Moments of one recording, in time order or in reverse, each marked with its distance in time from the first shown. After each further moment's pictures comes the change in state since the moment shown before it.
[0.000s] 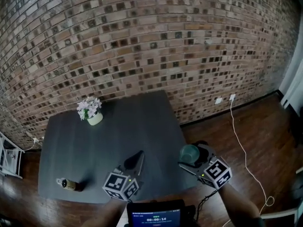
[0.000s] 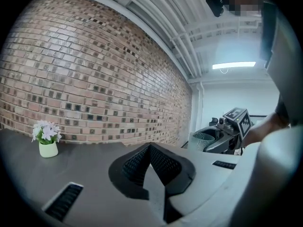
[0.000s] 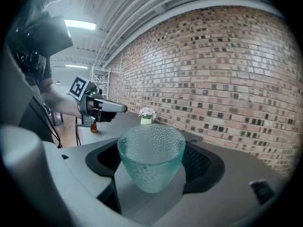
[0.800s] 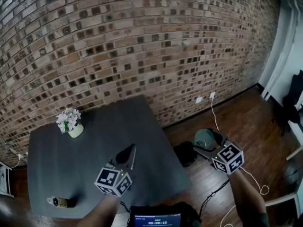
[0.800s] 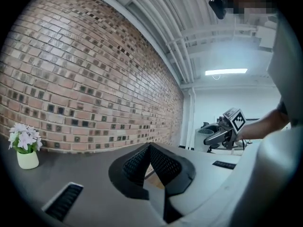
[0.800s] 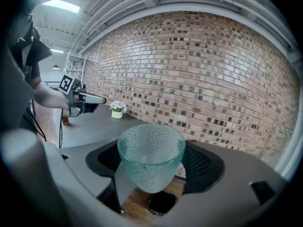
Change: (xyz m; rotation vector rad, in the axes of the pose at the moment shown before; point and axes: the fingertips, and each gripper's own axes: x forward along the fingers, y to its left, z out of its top) left arm 0.065 0.004 0.027 -0.004 -0.058 -0.131; right arm -0.071 -0.120 -0.002 0.032 0.090 -0.316
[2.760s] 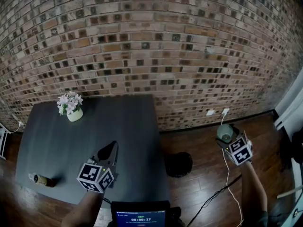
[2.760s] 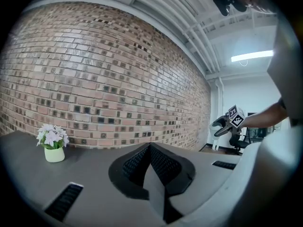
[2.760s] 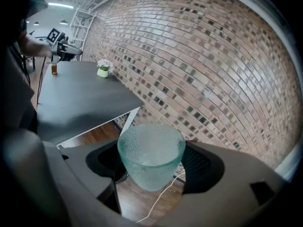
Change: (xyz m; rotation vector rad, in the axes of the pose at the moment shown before) left arm 0.023 0.048 -0.013 0.013 0.049 0.348; right arm 0.059 -0.232 -0.063 -0.331 0.300 -0.120
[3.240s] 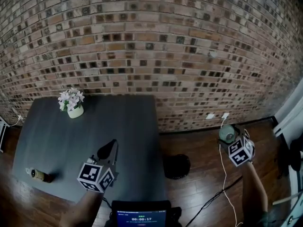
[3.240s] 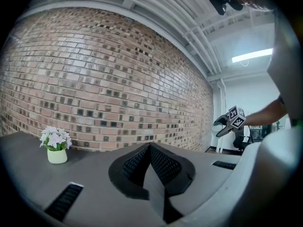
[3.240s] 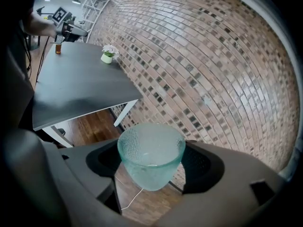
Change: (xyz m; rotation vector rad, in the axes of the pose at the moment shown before) left arm -0.004 -0.001 0.004 0.002 -0.044 0.029; right arm 0.002 -0.019 -0.004 -0.161 0.086 -0.068
